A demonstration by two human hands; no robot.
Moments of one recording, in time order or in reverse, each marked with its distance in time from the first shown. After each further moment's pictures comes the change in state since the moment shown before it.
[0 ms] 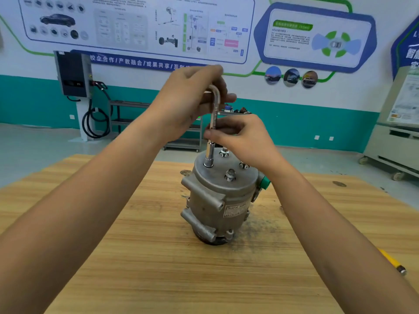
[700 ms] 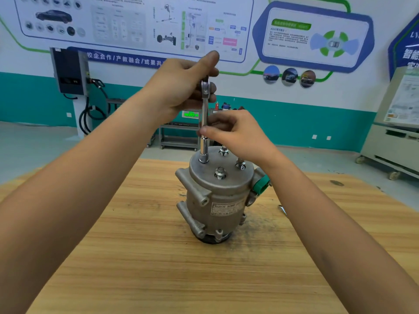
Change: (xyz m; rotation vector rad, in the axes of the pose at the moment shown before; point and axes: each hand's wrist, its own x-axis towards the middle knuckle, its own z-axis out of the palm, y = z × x) left_hand 0.016 0.007 -0.014 0.204 0.036 -0.106; right_hand 0.007 -0.001 -0.001 -0.044 -0.093 0.023
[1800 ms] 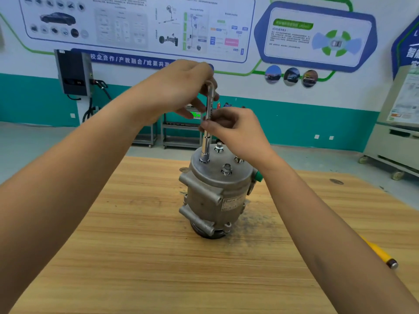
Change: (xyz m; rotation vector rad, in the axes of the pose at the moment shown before) left_hand -0.023 0.016 -0.001 0.507 -0.086 0.046; right_hand -0.009 -0.006 0.004 0.058 0.128 -0.015
